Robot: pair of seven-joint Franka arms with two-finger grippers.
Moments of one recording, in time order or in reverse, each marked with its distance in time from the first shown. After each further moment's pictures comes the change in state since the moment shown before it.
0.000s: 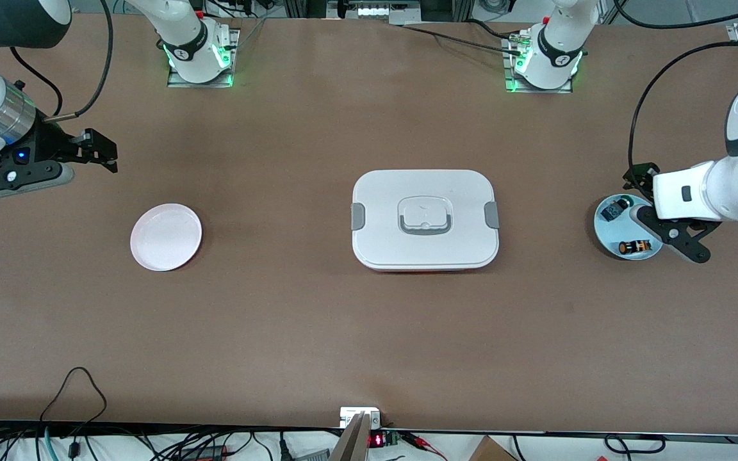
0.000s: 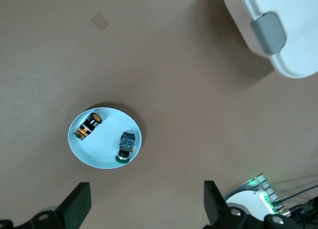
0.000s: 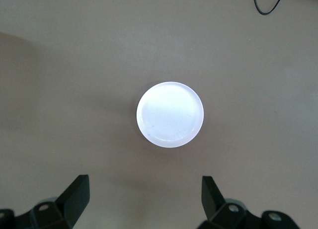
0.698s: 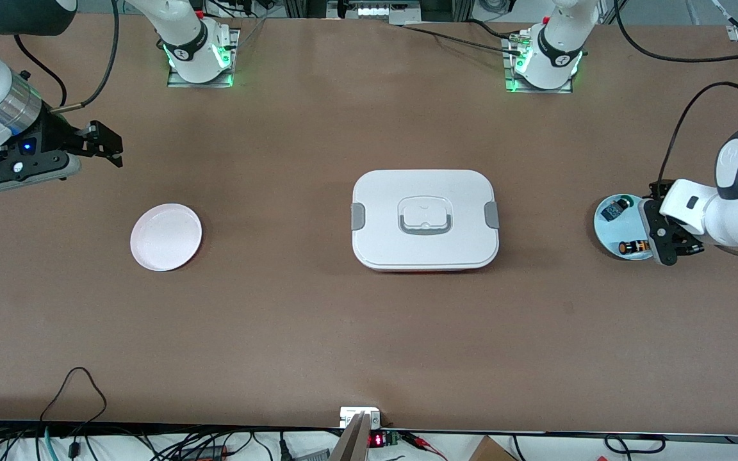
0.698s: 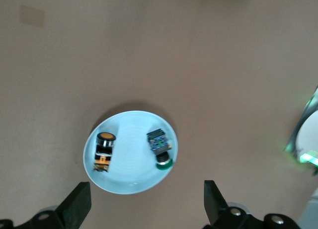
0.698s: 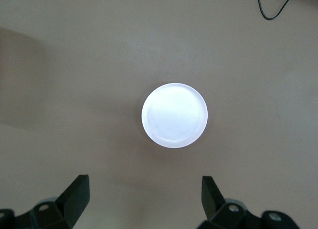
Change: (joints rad) left arm 0.023 0.022 0.182 -0.188 0.002 0.190 0.669; right arm 0.011 -0.019 0.009 -0.014 0.000 -0.002 0.000
